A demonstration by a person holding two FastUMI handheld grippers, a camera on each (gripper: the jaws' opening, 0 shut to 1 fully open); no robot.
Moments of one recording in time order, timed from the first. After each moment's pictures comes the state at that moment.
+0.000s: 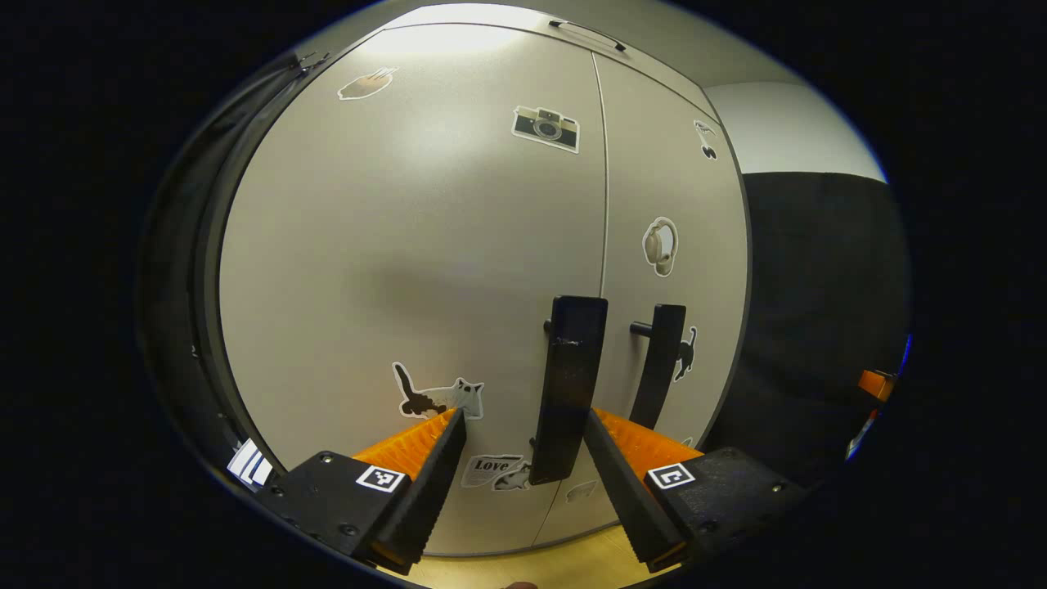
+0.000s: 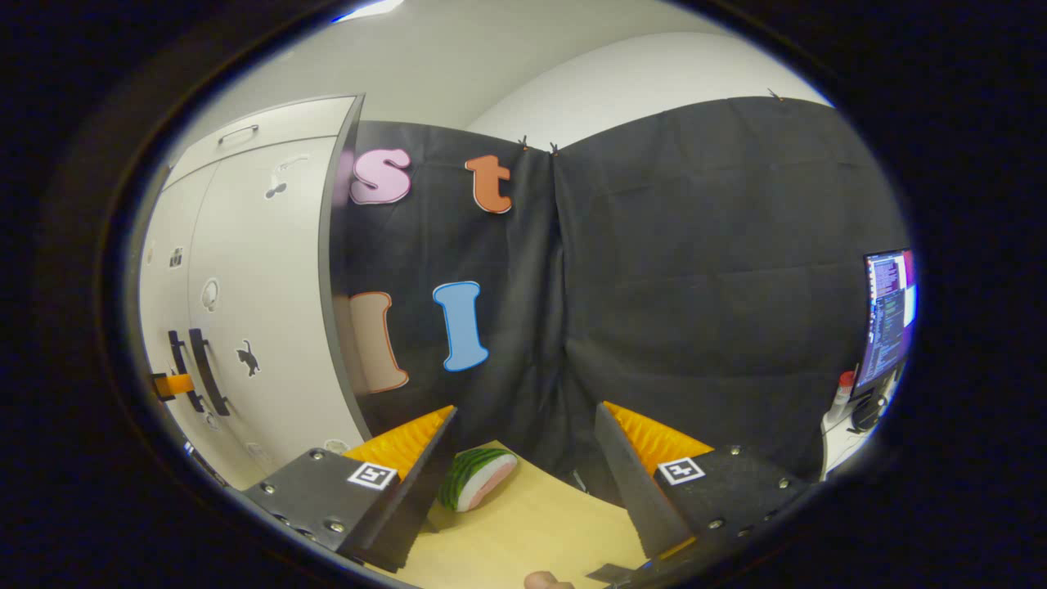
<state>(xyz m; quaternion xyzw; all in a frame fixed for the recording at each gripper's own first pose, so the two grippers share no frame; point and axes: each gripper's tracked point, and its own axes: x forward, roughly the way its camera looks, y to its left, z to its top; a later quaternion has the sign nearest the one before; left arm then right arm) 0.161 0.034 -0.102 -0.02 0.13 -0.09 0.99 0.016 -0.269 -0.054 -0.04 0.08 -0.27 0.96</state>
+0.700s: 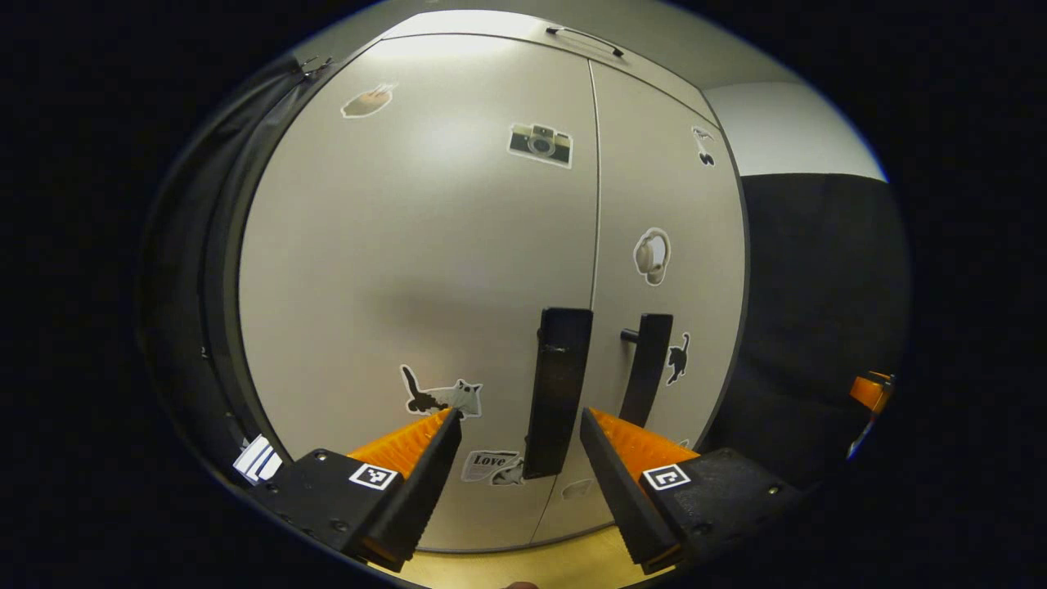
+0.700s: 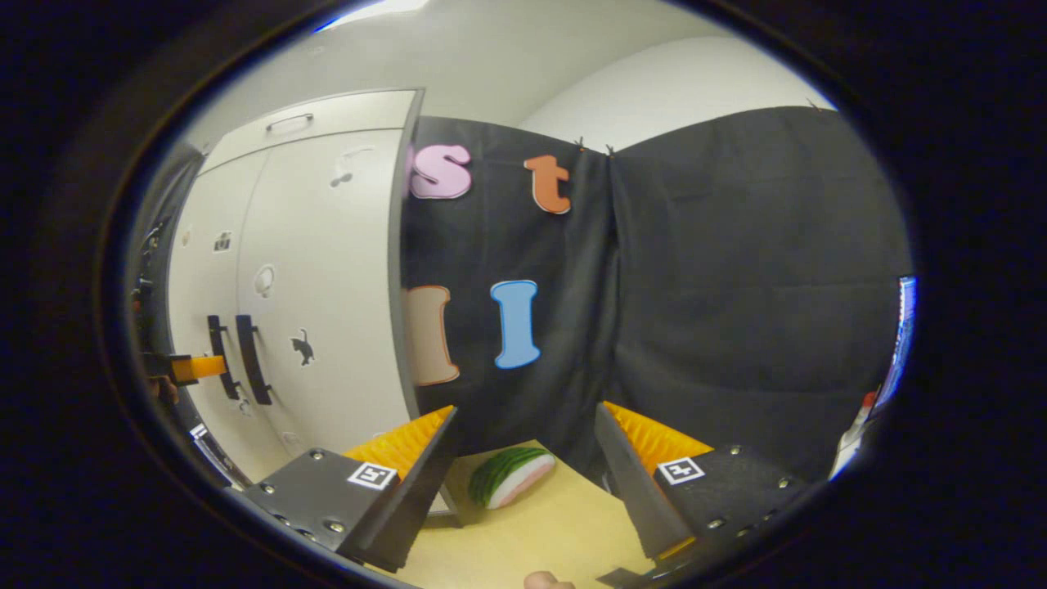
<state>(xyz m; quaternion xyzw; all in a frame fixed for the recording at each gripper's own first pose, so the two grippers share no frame) 0.135 0.033 -0.077 -0.02 0.12 -0.07 0.99 0.044 -0.200 -0.049 -0.06 0.09 -0.16 0.98</state>
